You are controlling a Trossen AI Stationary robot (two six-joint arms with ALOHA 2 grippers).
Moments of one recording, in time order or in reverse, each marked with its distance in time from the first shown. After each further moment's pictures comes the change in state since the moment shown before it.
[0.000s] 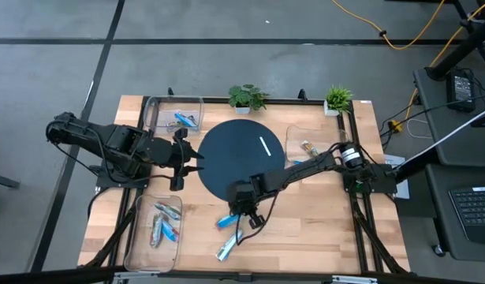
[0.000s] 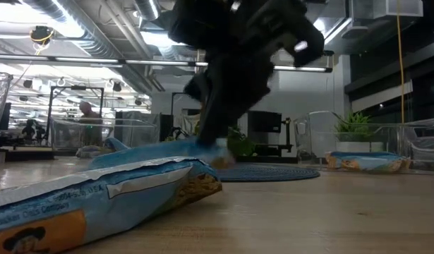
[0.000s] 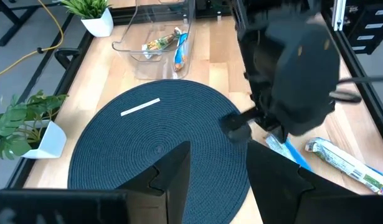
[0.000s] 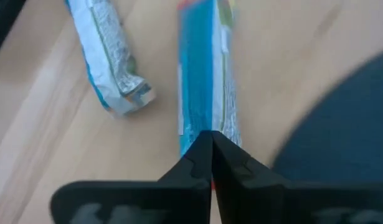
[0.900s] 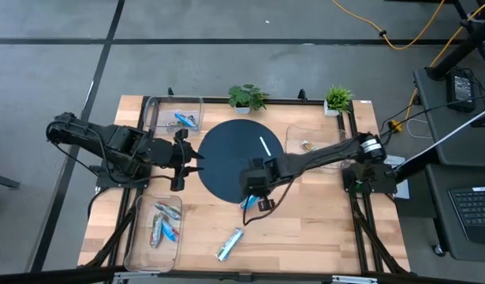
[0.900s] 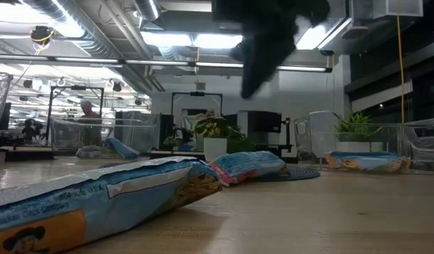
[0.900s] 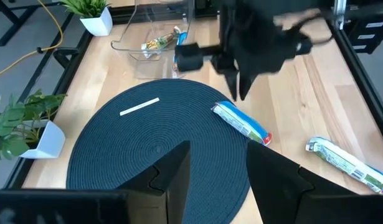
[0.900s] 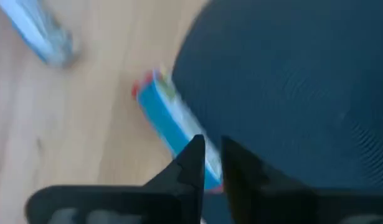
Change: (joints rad) left arm 0.000 0.001 -0.012 0.013 0.000 0.001; right arm -0.033 -0.225 0.000 -0.324 0.273 0.134
